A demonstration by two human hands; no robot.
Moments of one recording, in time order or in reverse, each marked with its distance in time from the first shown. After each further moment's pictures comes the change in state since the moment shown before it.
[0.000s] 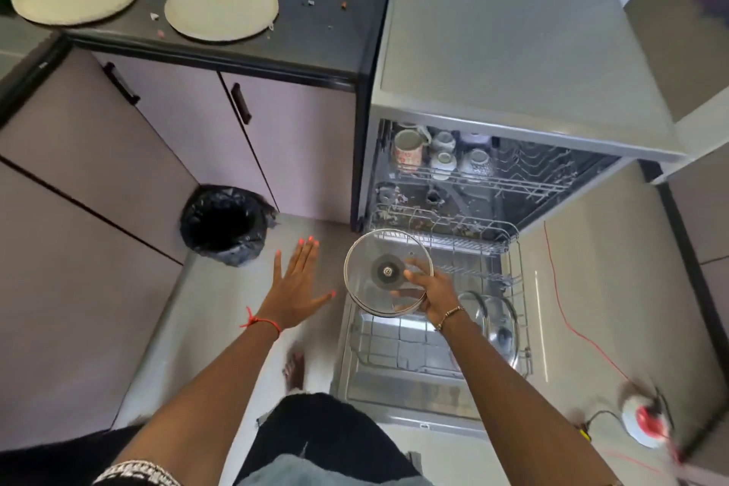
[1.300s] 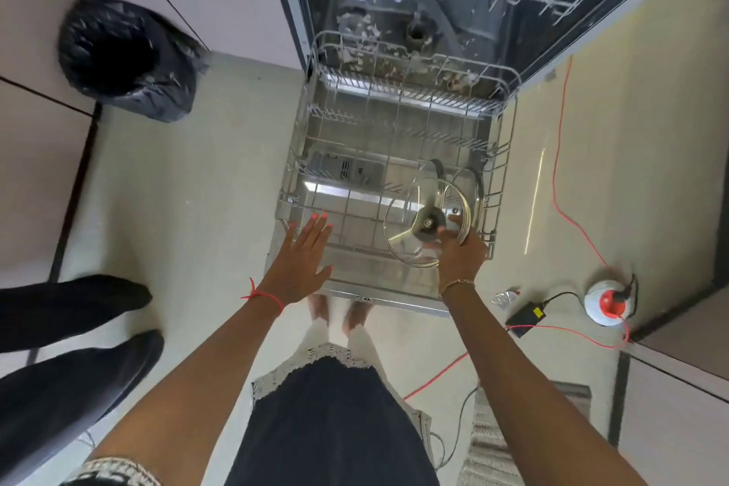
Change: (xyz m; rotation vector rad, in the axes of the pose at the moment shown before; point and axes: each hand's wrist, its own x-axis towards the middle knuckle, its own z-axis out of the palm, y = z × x) left_hand -0.021 0.152 0.253 0.078 -0.248 0.150; right_hand 0.059 0.109 -0.245 -0.305 0.585 -0.120
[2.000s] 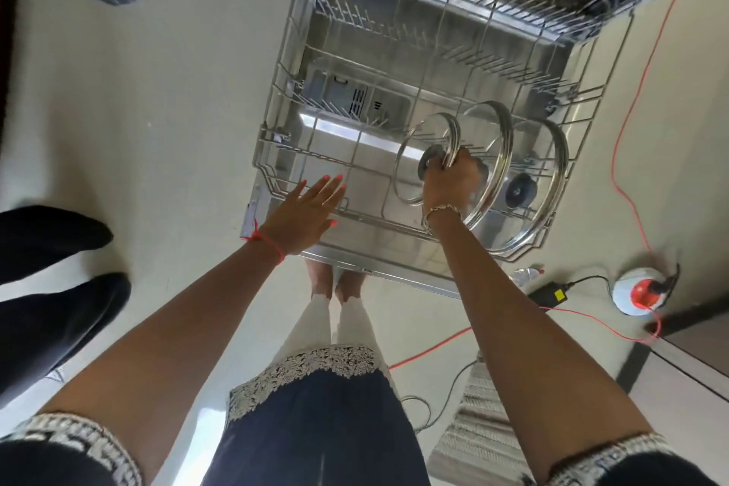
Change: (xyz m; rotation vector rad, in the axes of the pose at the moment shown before) left_hand 0.075 -0.049 0.118 -0.148 -0.156 0.050; right_hand 0.096 0.056 0.116 -0.690 0.010 -0.271
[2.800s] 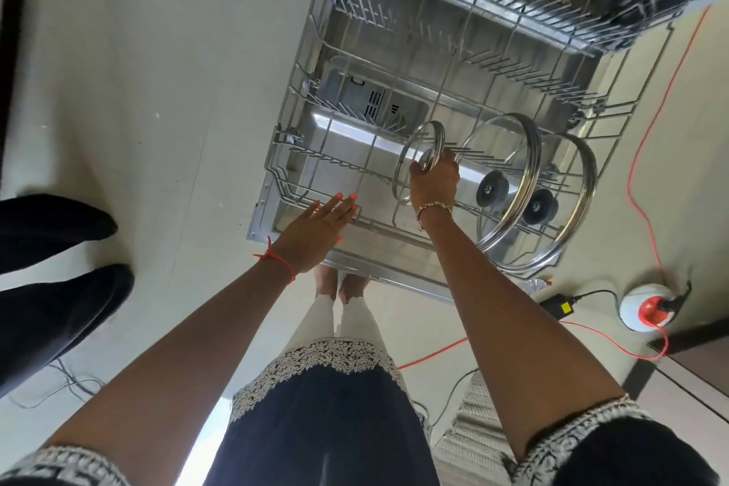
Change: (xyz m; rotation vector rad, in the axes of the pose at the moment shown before) left_hand -0.002 -0.001 0.018 -0.042 -0.097 -0.056; right_hand 0.009 -0.002 0.053 -0.100 -0.301 -0.005
